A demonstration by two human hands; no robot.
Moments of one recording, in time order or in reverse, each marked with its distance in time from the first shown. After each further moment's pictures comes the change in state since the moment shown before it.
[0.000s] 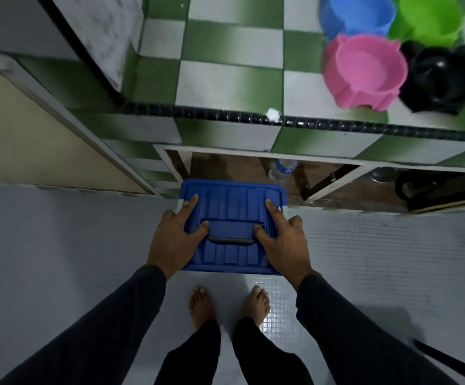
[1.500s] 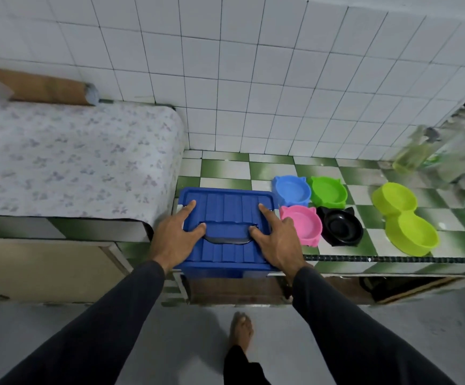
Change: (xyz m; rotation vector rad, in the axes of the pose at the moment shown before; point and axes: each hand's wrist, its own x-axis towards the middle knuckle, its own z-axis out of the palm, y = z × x) left_hand 0.096 0.235 -0.249 -0.048 0.163 0.255; right_hand 0.062 -0.250 -0.243 -0.022 0.256 -0.152
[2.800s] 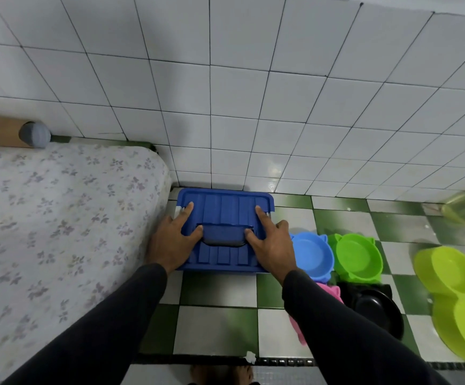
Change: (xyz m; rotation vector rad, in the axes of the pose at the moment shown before) left_hand 0.261 -0.013 0.061 0.199 -0.010 -0.082; right_hand 0.265 0.002 0.034 0.046 -0.070 0.007
